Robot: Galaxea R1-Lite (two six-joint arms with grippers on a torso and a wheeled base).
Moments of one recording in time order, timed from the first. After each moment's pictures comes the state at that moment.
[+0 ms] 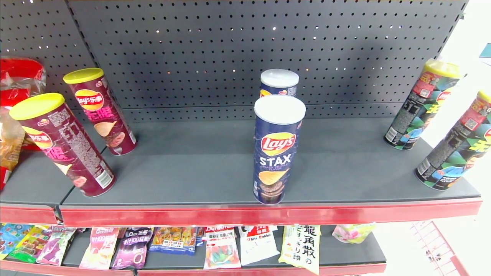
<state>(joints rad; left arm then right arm) -0.21 0.10 -0.16 0.18 0.23 -0.14 0.00 0.00 0.00 0.00 -0.02 0.00</state>
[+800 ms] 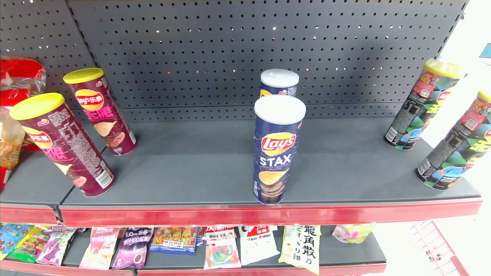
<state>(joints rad) 0.02 0.06 -0.01 -0.02 0.12 -0.08 0.00 0.00 0.00 0.00 -0.01 0.00</state>
